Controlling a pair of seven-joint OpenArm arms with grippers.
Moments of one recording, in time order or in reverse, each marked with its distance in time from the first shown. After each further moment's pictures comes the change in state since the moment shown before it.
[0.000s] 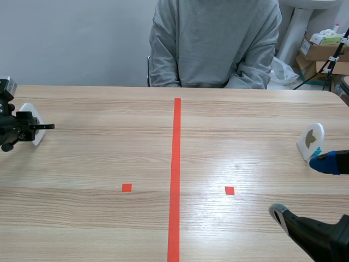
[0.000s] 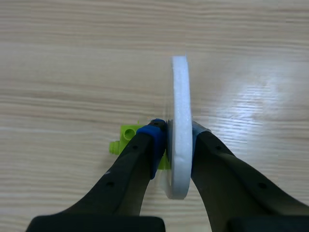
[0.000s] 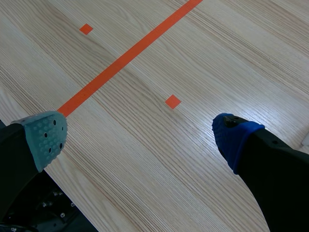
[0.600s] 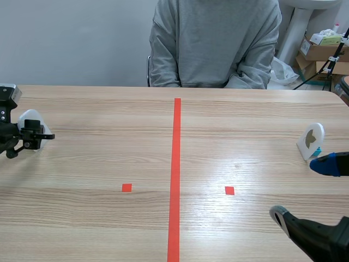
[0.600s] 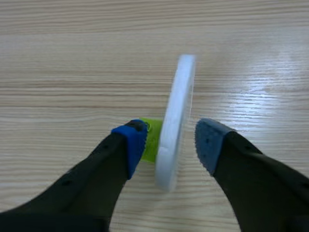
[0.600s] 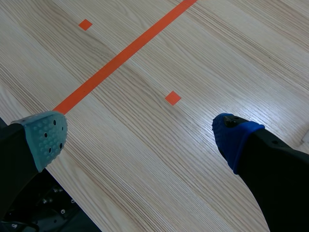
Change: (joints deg) left arm 1.6 0.0 0.0 0.2 5.4 0.2 -1.0; right arm 0.0 0.0 0.0 0.0 0.0 0.0 -0.9
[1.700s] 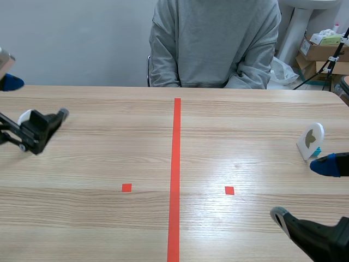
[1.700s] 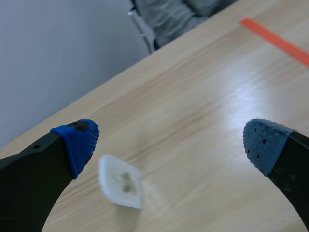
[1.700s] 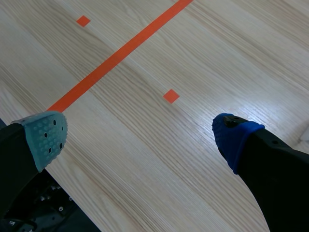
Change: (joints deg) left arm 41.8 -13.9 0.2 70.1 -6.2 -4.3 5.4; right arm 1.0 0.0 0.0 0.0 0.0 0.0 -1.3
